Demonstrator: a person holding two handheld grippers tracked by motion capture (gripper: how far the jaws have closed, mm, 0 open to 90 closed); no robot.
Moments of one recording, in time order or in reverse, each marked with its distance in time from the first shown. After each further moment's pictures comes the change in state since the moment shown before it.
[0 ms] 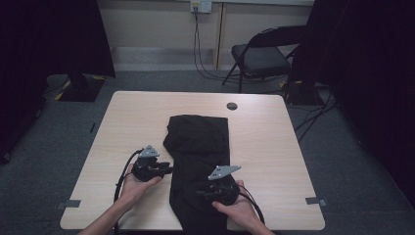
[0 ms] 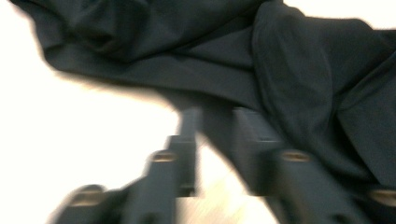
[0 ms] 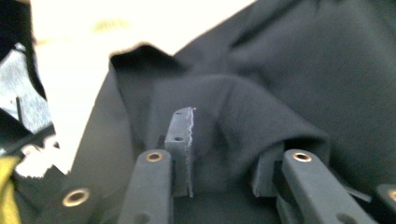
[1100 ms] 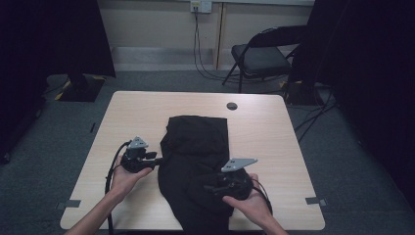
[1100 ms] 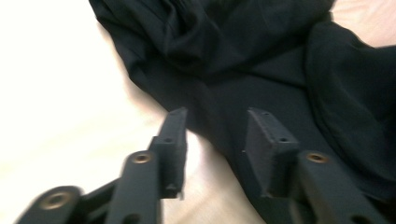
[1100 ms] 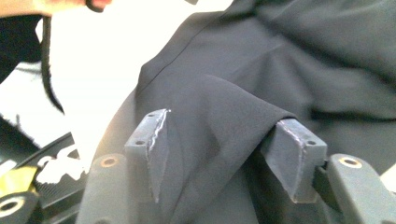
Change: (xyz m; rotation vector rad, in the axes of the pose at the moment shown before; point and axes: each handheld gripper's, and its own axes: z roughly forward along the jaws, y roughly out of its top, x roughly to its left) left arm 0.033 0.011 -0.029 -0.032 0.110 -0.004; right arm -0.010 0.011 -0.041 -0.038 -0.031 0.023
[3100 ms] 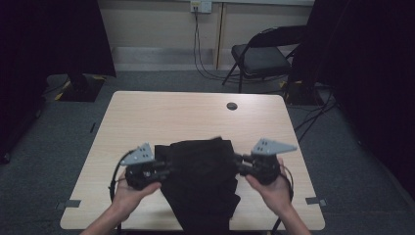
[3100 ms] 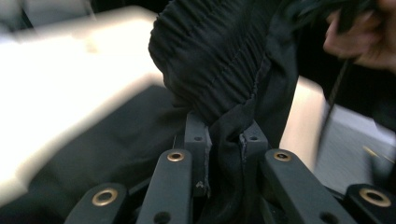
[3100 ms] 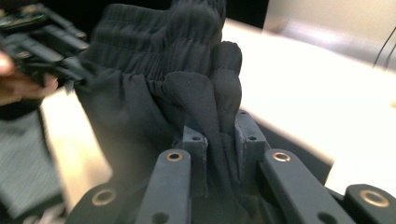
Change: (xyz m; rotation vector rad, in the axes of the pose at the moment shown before) left arm -0.102 0.018 -0.059 -0.147 -0.305 0.107; right arm -0.008 0.032 -0.079 -0.235 -0.094 -0.028
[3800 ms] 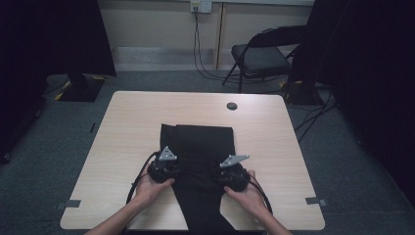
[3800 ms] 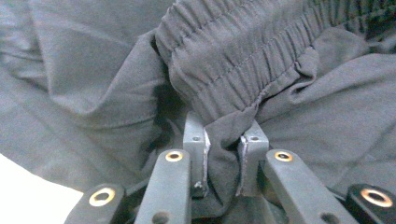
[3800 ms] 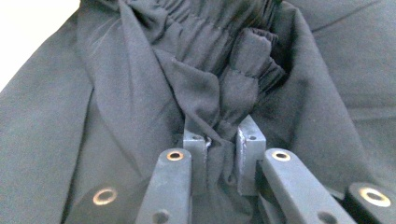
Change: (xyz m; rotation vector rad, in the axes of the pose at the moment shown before) left arm 0.078 -0.038 0.095 0.238 0.250 -0.042; right arm -0.027 -0.081 0.116 0.369 -0.055 0.017
